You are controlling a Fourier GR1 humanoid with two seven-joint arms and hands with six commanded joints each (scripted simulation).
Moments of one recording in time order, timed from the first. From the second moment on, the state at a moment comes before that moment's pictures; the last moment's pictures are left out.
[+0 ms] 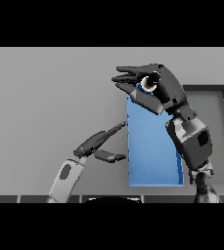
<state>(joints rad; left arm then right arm) -0.18 -0.05 -0.36 -1.60 -0.22 -0.44 0.12 -0.96 -0.31 0.07 -1.85 -0.43 -0.05 0.61</state>
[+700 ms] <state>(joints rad) -0.16 -0.05 -0.37 -1.62 -0.22 -0.44 0.11 -0.45 -0.45 -0.08 -1.86 -0.40 -0.05 0.61</state>
